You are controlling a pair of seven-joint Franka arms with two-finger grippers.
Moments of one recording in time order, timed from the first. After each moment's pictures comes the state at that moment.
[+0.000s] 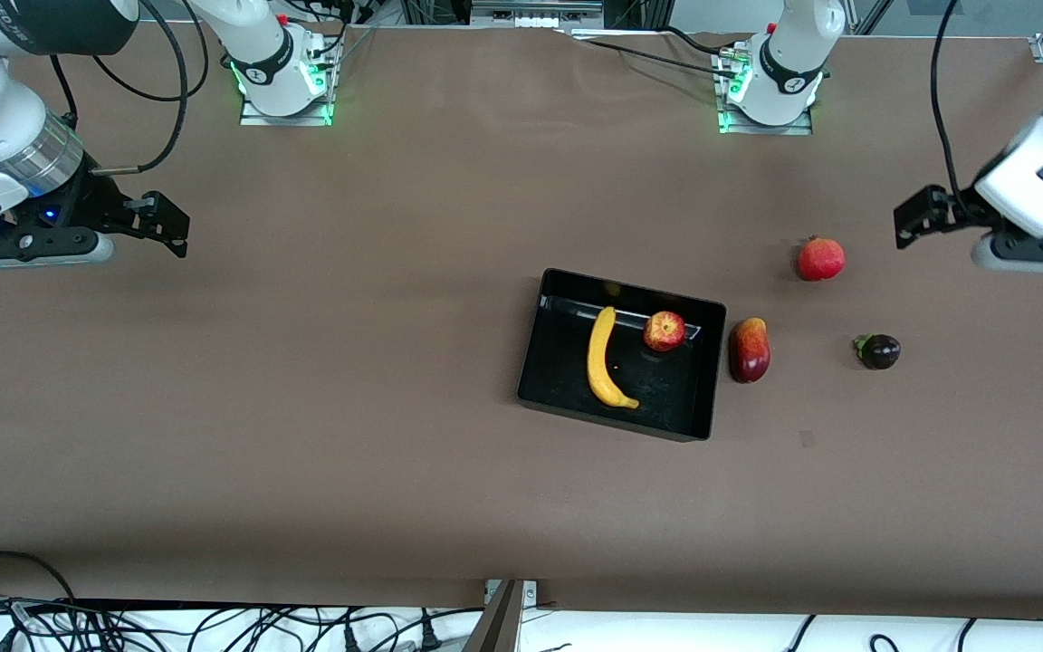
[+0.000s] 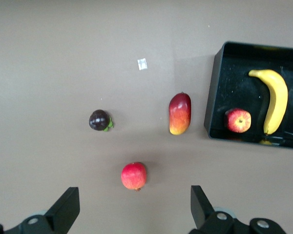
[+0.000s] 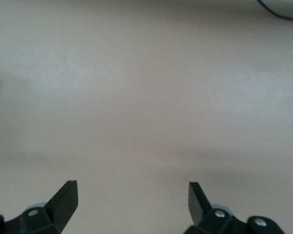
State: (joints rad) left arm 0.04 0.02 -0.14 -1.59 0.07 1.58 -0.03; right arm 0.32 0.01 -0.16 -1.71 -0.06 1.78 0.07
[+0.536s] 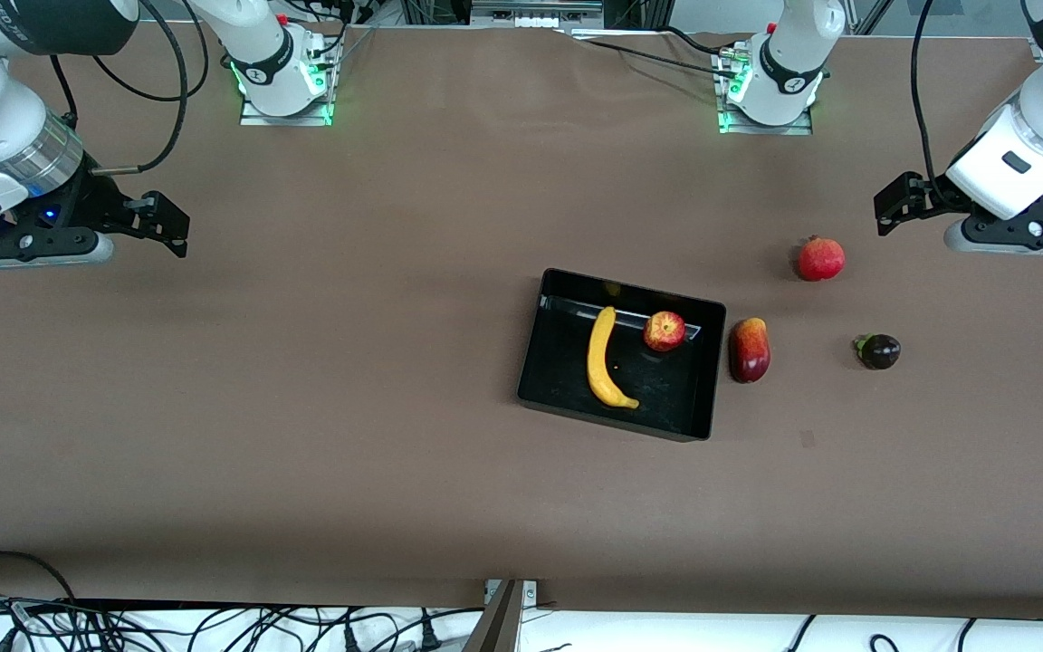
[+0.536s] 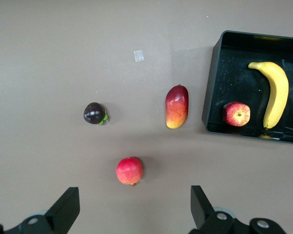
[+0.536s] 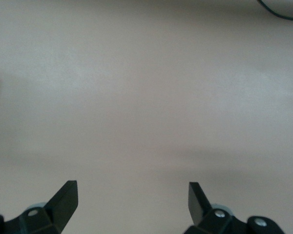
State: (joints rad) left arm 0.03 0.00 -0.15 -1.65 0.07 1.61 -0.06; right arm 0.32 0.01 -0.16 -1.71 -0.06 1.78 0.07
